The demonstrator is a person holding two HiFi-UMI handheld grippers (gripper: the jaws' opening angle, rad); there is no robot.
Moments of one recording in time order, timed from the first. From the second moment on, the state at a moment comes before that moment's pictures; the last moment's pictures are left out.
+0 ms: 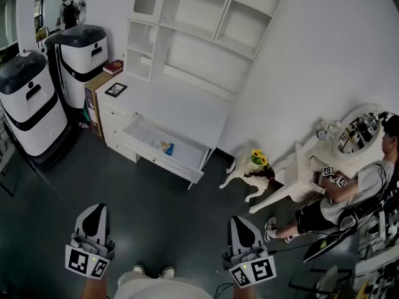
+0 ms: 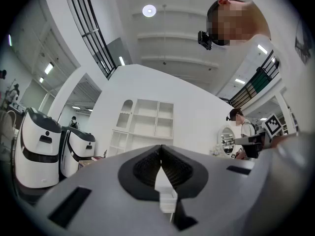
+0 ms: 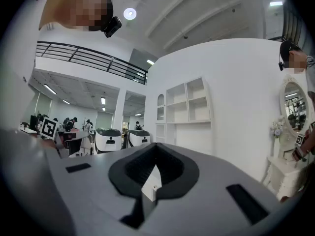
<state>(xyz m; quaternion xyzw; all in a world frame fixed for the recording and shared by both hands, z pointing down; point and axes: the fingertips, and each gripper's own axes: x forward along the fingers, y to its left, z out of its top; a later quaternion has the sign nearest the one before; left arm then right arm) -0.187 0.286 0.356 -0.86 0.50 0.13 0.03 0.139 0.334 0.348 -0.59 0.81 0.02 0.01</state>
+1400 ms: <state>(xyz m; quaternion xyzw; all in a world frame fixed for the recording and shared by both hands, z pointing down) -0.160 0.307 0.358 -0.85 0.51 0.09 0.03 0.166 0.323 0.355 -0.50 0.86 -0.01 0.07</state>
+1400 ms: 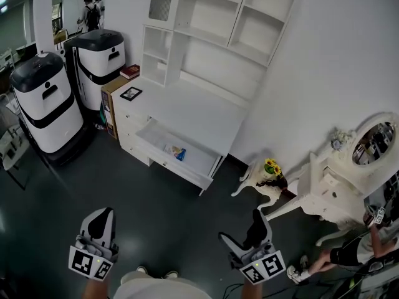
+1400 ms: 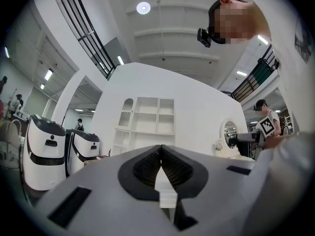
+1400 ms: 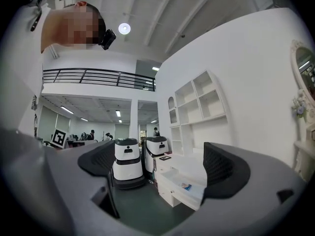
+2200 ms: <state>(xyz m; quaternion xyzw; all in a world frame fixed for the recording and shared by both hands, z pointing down) -0.134 0.263 0.394 -0.85 0.53 0.06 0.01 0.166 0.271 0.409 -0.46 0.89 -0.05 0.02</state>
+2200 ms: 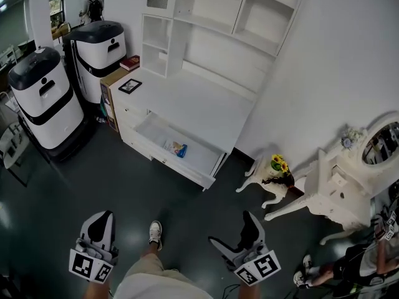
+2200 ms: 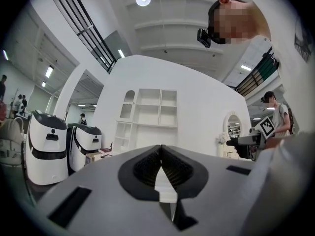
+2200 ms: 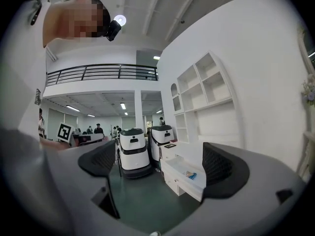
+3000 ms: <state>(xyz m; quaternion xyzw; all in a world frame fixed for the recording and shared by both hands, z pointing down) -0.156 -0.065 0.404 -0.88 0.47 0.11 -0.03 0.092 -0.015 0.383 -0.47 0.88 -0.04 -0.05</state>
